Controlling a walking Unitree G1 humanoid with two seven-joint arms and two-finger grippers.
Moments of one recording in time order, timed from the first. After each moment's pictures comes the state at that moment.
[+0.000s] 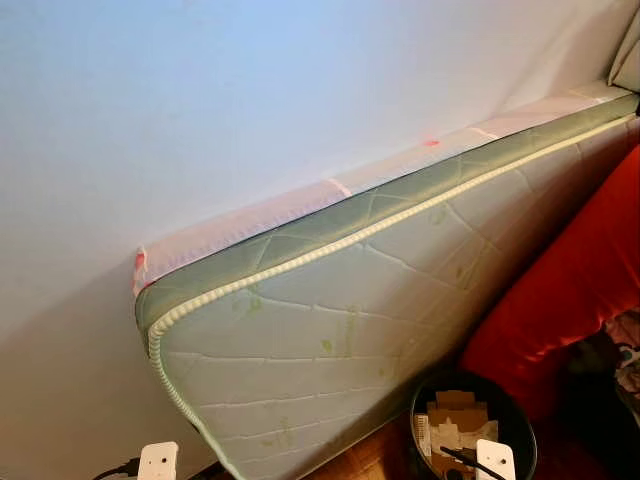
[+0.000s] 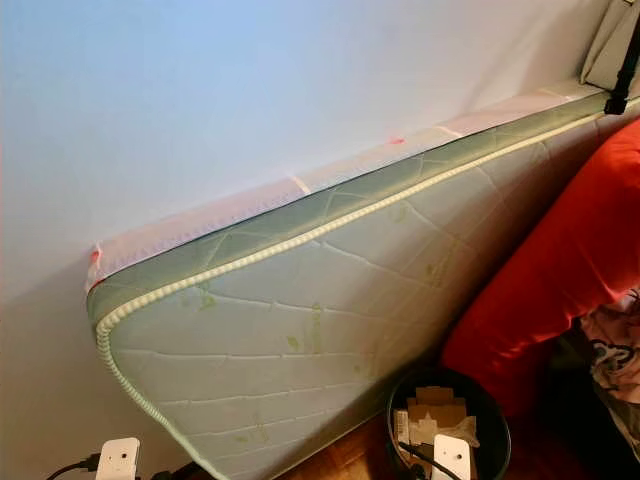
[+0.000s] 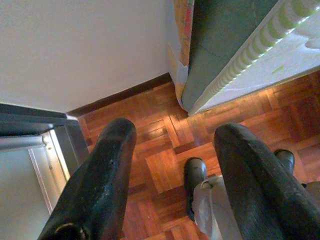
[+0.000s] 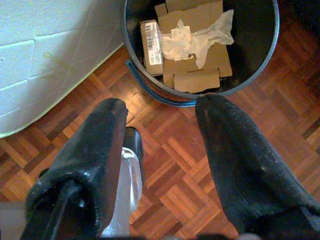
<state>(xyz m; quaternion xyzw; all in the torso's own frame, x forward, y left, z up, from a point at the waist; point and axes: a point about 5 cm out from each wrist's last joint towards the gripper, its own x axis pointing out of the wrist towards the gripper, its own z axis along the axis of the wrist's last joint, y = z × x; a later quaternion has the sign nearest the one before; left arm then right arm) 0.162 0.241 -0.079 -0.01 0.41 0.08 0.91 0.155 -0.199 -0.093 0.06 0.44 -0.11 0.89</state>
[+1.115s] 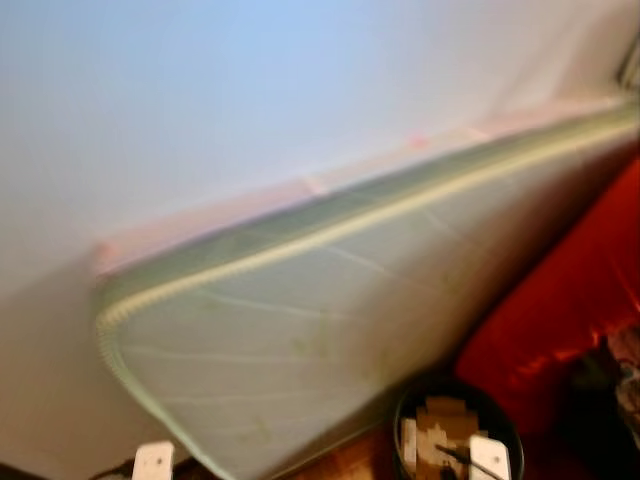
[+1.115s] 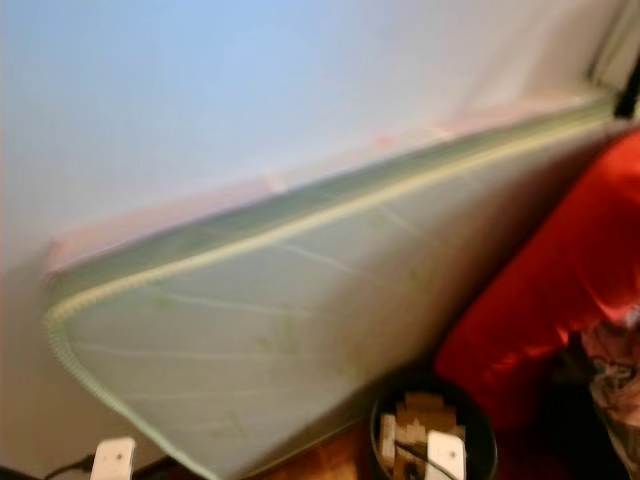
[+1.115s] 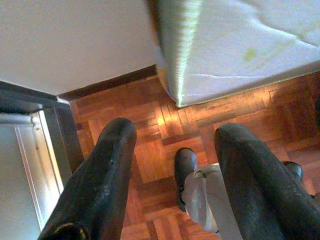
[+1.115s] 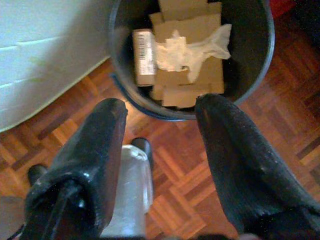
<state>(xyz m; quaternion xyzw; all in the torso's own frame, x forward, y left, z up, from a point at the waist) 0.162 0.239 -0.079 -0.02 0.41 0.08 0.91 0.155 -0.198 -0.093 0.06 0.44 -0.11 0.89</state>
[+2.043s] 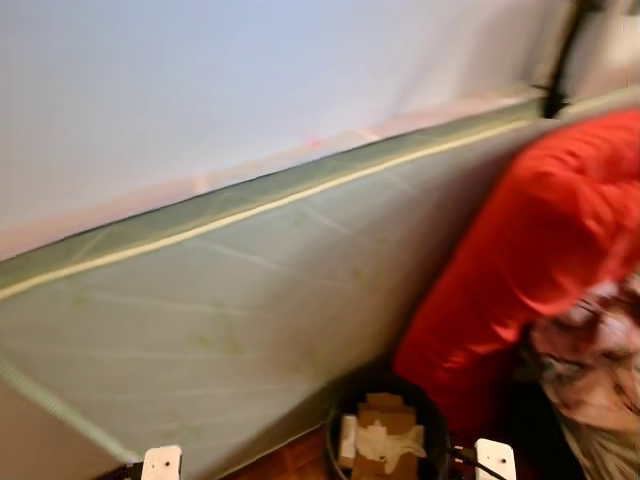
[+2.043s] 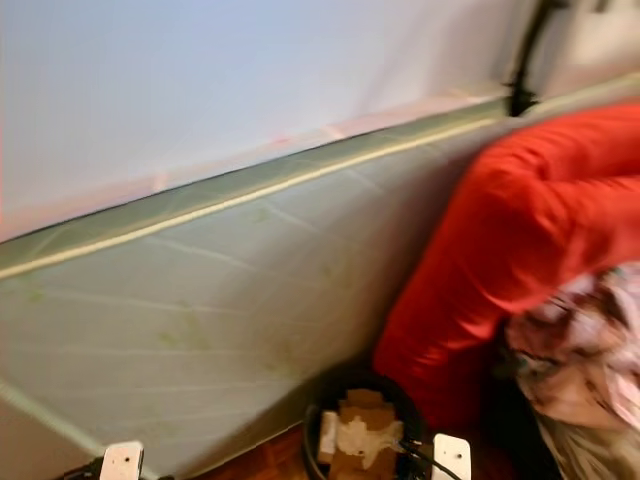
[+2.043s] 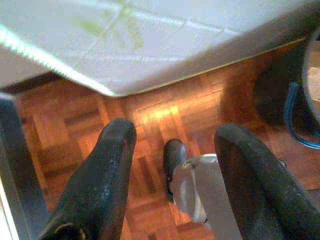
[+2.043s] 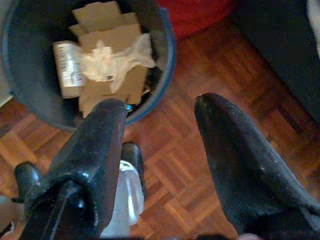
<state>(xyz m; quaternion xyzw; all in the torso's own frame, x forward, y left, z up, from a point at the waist) 0.158 0.237 -0.082 -0.02 0.42 0.08 0.90 0.155 -0.200 -0.092 0.06 0.44 -0.11 0.89</state>
